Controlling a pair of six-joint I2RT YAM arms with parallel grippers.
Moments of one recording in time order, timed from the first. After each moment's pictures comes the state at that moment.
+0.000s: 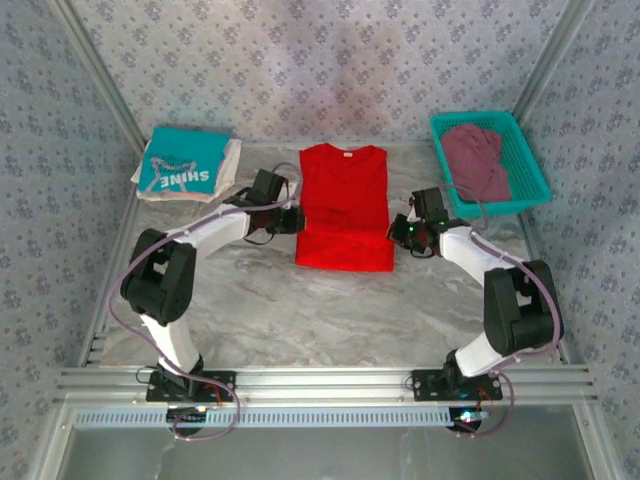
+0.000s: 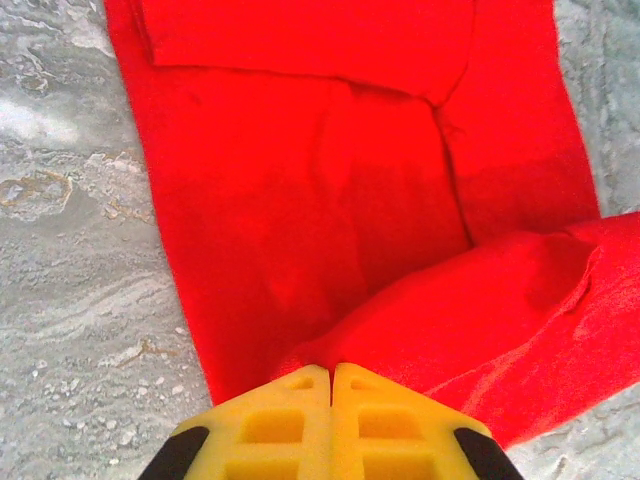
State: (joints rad) left arm -0.49 1.81 1.25 -0.35 0.29 -0.37; right arm 0.22 1.55 0.91 -0.29 -0.24 0.61
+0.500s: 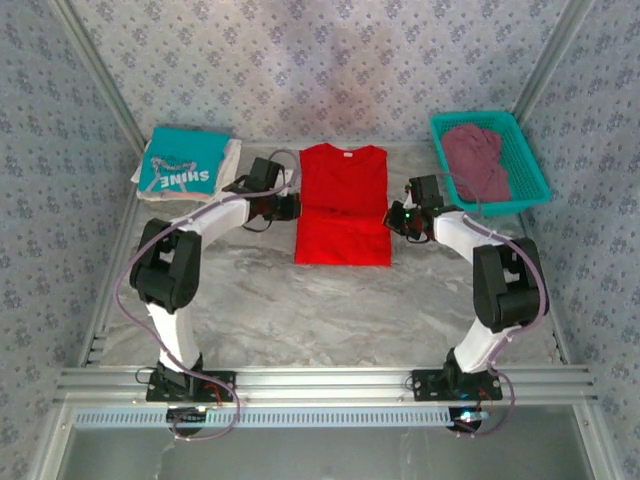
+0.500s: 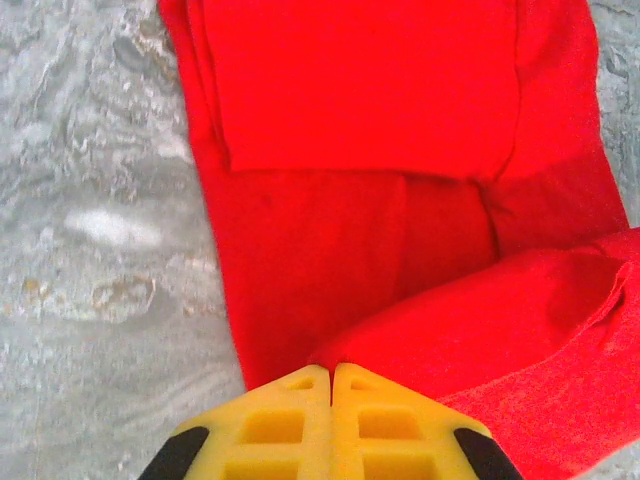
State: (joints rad) left arm -0.43 1.92 1.40 -0.39 0.27 -0.33; right arm 0.20 1.71 1.05 -0.25 -0.27 0.60
